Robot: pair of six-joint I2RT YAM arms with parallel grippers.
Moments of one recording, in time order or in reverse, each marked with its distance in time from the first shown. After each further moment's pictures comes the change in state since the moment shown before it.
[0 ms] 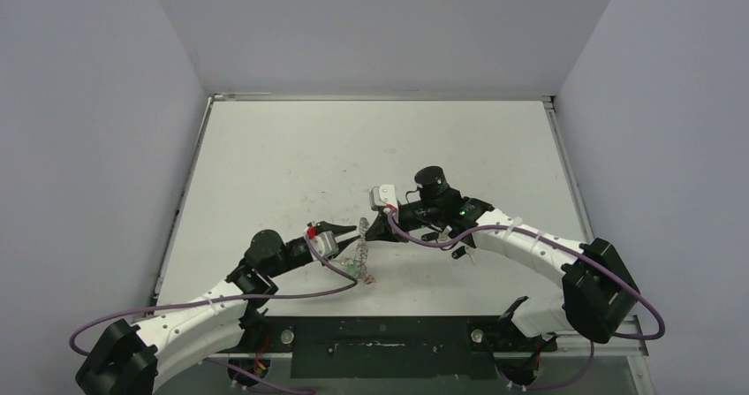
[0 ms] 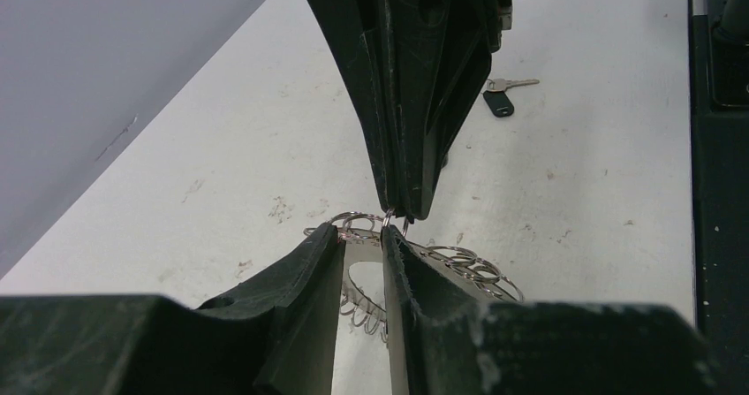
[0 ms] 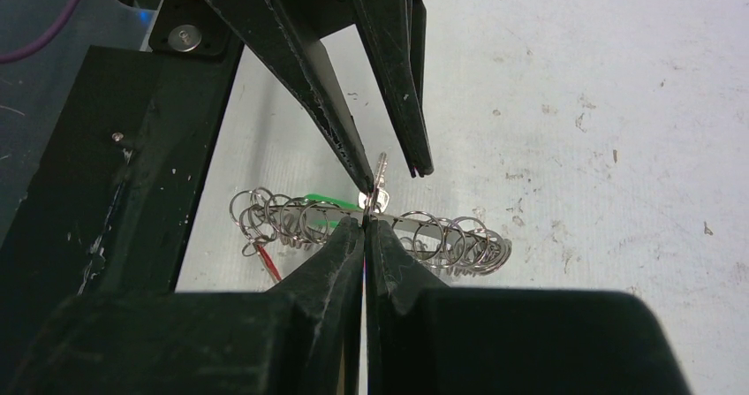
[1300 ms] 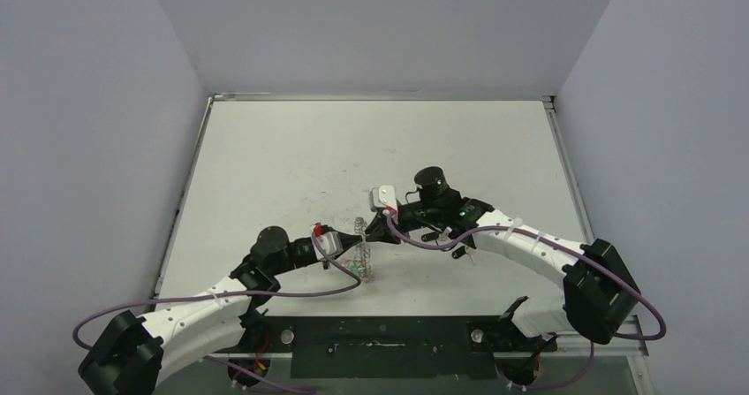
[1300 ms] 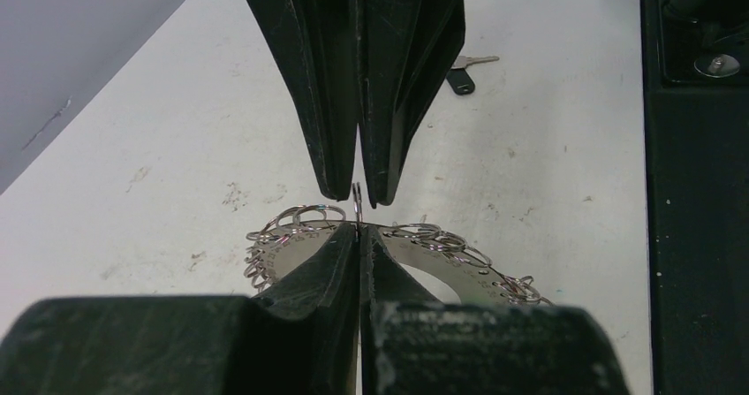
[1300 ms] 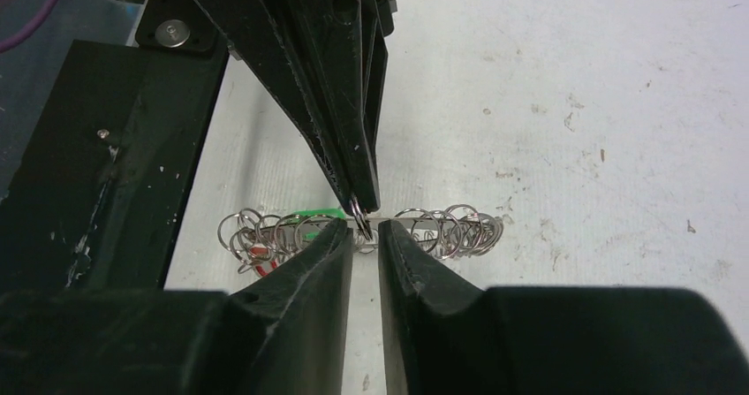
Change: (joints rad) left arm 0.000 0.076 0.004 -0.003 0.068 -0.027; right arm 0.003 -0.001 0.000 0.000 0.020 -0.014
